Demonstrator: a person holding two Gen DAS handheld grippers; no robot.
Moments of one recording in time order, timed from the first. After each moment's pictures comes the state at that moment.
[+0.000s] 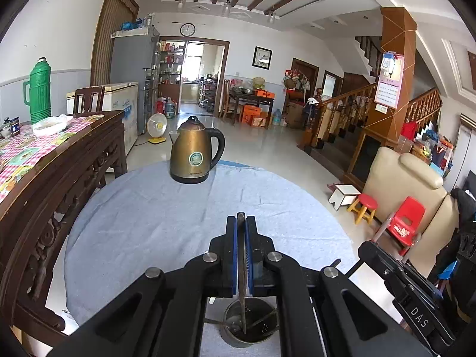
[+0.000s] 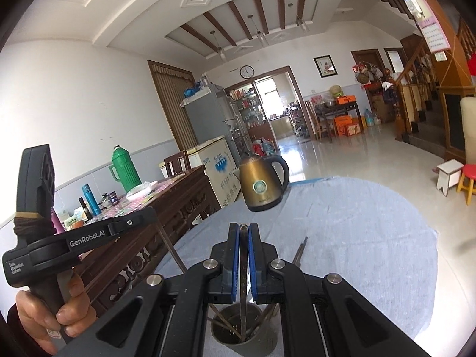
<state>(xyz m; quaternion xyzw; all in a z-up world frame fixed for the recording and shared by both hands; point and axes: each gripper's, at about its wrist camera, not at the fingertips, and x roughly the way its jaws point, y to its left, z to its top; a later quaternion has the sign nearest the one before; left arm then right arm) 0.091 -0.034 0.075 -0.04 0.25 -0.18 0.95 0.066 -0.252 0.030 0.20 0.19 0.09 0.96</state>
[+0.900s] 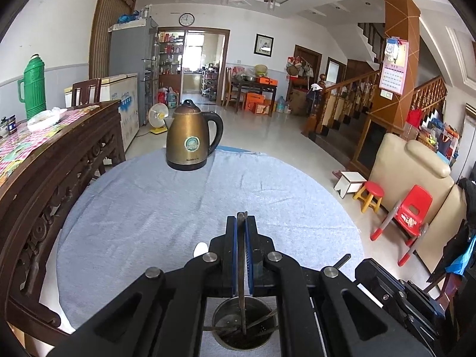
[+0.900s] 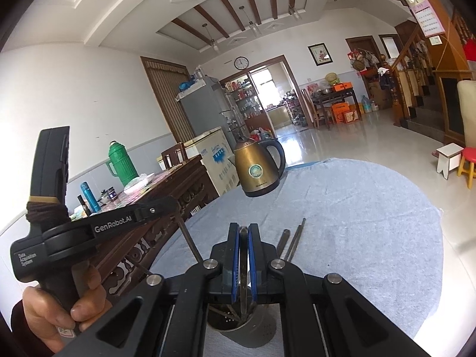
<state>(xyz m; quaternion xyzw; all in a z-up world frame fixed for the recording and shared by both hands) 0.109 -0.068 0.051 -0.02 0.28 -0.17 0.94 0.064 -0.258 0.004 0.21 0.21 0.09 0.95</state>
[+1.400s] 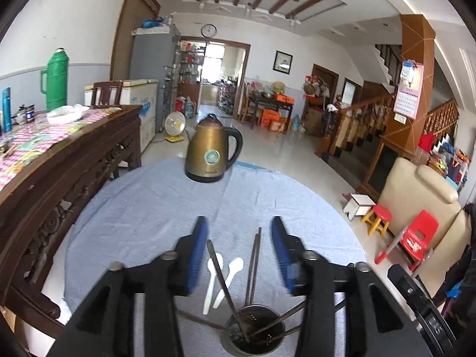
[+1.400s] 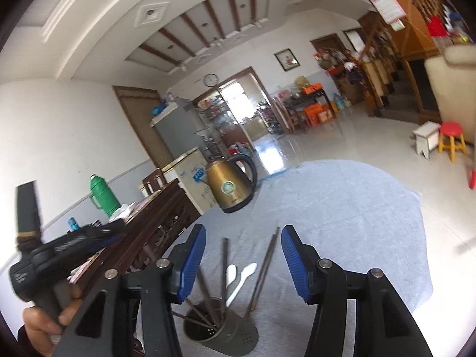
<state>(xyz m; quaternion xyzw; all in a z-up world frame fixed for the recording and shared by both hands) 0.095 -0.033 0.065 -0.06 0.25 -0.13 0.96 0.048 -0.308 -0.007 0.29 0.19 0.03 0.94</state>
